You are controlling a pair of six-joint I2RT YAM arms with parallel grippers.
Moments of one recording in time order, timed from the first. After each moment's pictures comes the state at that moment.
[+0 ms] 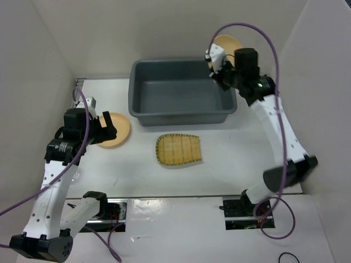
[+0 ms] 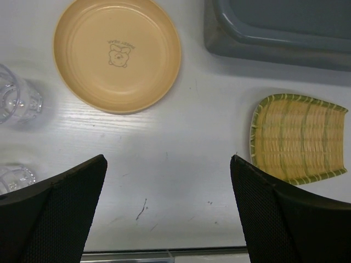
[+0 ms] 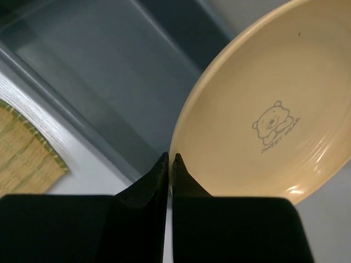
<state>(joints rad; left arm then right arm) -0.09 0.86 1.09 -0.87 -0.03 -0.28 0.27 1.44 1.73 -0.74 -0.18 -0.59</state>
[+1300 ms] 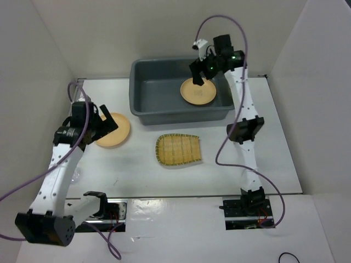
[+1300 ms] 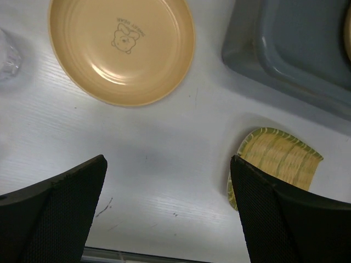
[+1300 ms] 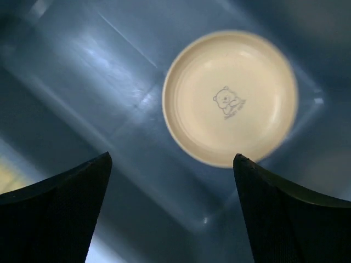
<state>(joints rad) -0.07 1.00 1.10 -0.86 -0.10 -0.54 0.25 2.58 3.06 -1.30 -0.37 -0.44</state>
